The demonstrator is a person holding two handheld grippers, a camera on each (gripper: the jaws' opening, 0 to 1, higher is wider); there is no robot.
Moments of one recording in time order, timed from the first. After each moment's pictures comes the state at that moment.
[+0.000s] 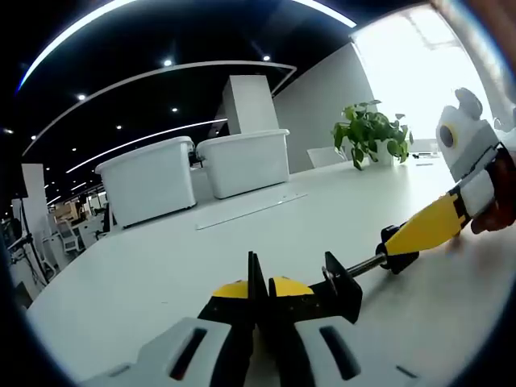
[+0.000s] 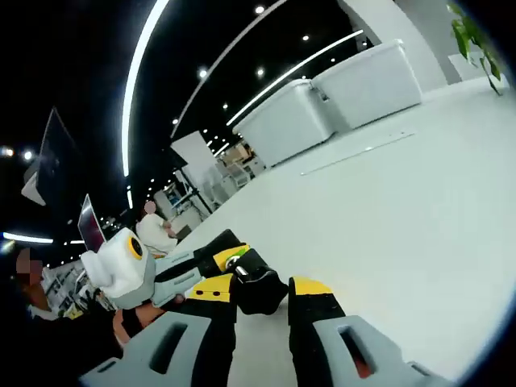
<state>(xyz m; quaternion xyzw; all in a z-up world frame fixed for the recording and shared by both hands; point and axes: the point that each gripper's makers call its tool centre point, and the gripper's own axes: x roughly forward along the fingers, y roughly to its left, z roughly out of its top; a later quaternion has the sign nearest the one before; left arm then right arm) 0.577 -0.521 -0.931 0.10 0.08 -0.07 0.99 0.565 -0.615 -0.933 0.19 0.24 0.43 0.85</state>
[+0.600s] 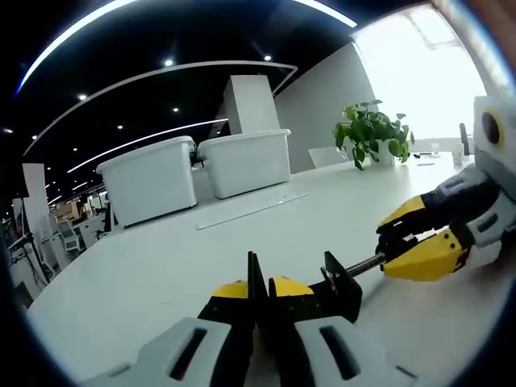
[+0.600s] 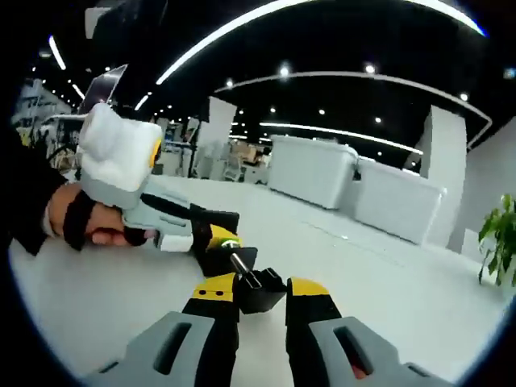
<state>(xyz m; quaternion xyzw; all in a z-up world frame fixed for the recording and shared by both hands) 0.578 -0.520 -0.931 0.10 0.08 -0.07 0.99 0.559 -0.608 -0.918 -0.21 -0.03 0.41 0.89</state>
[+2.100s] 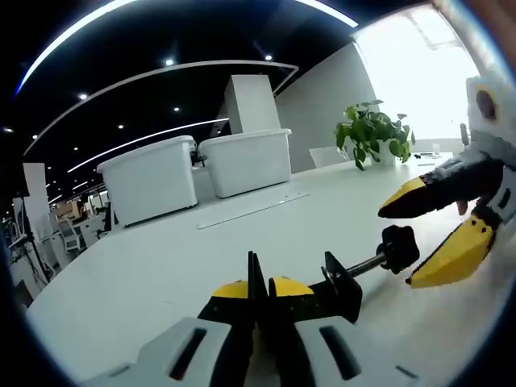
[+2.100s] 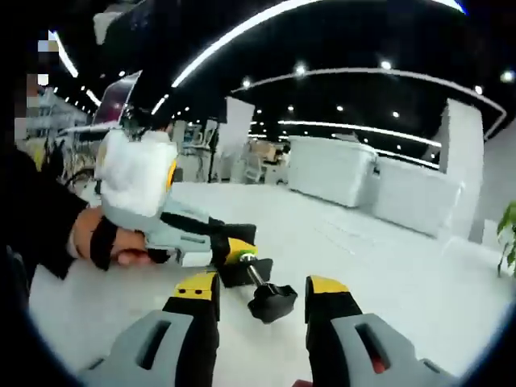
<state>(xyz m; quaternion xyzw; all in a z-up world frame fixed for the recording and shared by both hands) 0.579 -0.518 -0.932 0.10 0.08 -0.06 0.99 0.558 -0.607 -0.905 -0.07 0.07 0.47 0.88</state>
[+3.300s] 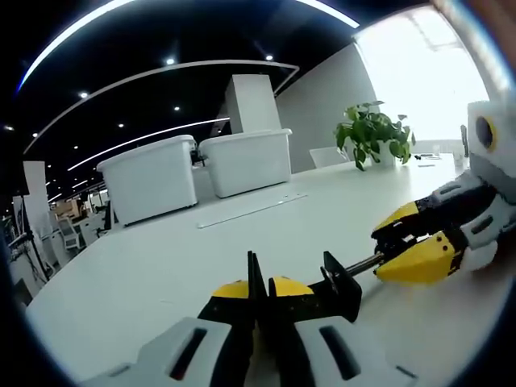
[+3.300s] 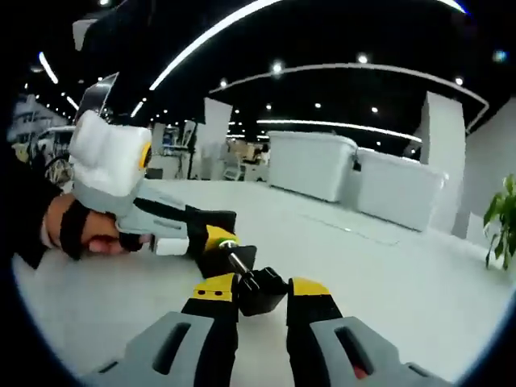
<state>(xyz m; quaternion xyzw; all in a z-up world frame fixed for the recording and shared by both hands) 0.579 -0.518 -0.932 0.09 0.08 -0.06 0.99 0.565 -0.603 -0.920 -0.18 0.00 0.41 0.90</state>
